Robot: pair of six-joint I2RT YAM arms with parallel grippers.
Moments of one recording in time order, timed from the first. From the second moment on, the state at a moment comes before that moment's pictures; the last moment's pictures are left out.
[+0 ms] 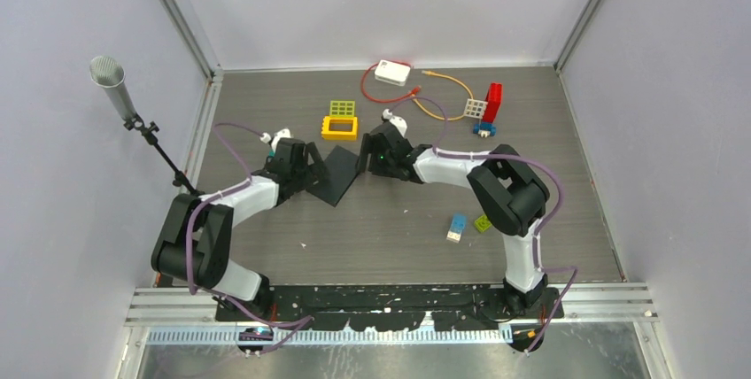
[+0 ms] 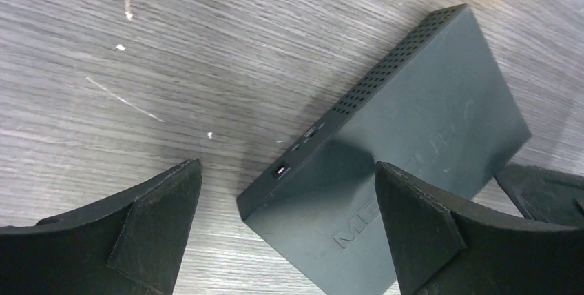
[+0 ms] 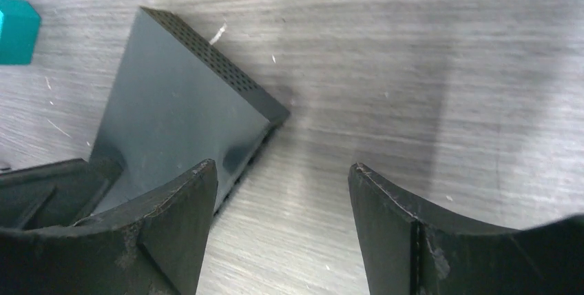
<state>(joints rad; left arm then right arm) -0.31 1.48 0.69 -0.05 -0.17 -0.66 0.74 1.97 1.22 -0.03 0.13 0.78</state>
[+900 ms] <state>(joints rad) -0.45 0.75 0.43 -0.36 -0.15 -0.78 0.76 2.14 1.38 0.11 -0.25 0.66</state>
